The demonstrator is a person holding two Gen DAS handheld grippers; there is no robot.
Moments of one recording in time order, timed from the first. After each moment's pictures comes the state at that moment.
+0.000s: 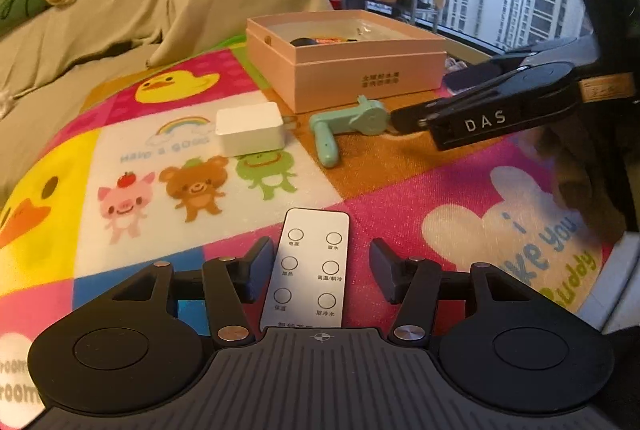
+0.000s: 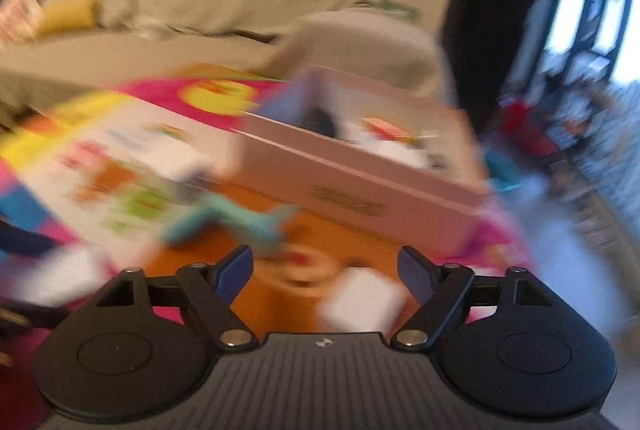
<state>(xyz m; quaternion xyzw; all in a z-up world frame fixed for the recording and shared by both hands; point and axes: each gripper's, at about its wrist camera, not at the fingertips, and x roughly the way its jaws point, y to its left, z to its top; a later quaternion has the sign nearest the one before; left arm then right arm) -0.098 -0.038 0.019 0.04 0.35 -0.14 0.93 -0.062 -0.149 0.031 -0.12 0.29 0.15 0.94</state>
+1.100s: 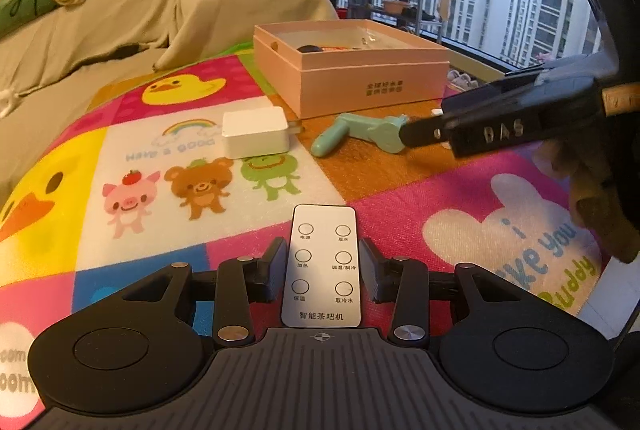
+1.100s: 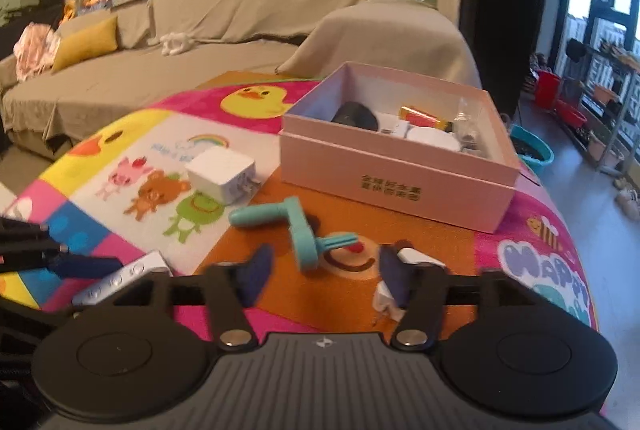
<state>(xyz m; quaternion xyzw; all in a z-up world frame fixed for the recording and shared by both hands) -0.101 -0.033 0.018 0.03 0.33 -0.13 0.93 -0.072 -0.148 0.033 -0.09 0.30 0.18 0.93</state>
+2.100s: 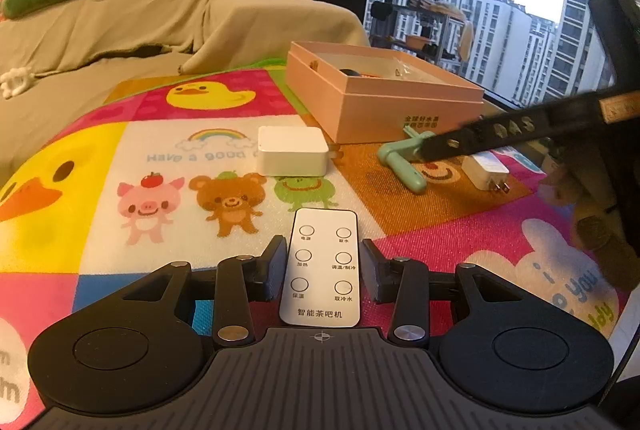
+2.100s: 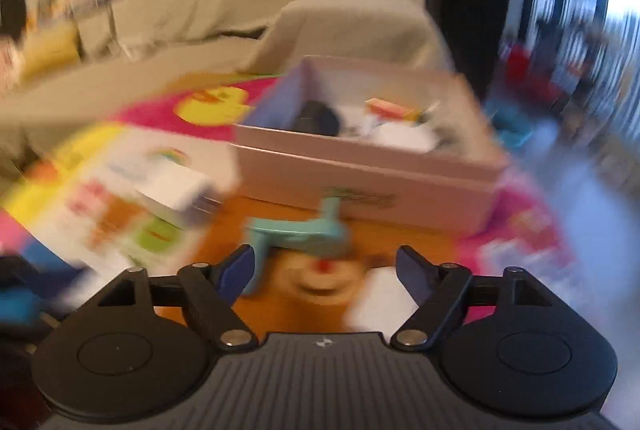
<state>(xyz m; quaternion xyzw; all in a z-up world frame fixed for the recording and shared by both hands) -0.088 -0.010 0.010 -0.02 0.30 -0.11 0.95 -0.035 -0.150 0.033 -0.02 0.33 0.14 0.93</state>
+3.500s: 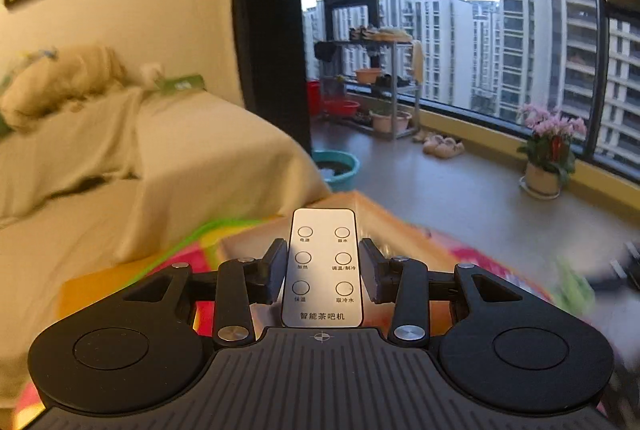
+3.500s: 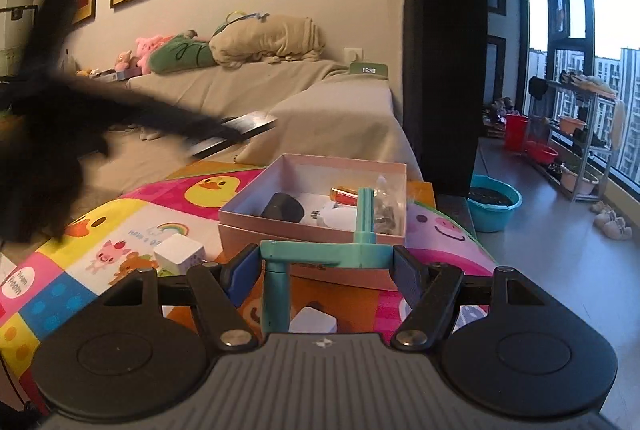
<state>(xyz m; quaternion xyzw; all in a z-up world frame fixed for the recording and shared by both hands) 0.093 -0.096 0.142 0.07 0.24 -0.18 0.95 -0.099 -0.233 0.084 -0.02 0.20 0.15 0.97</state>
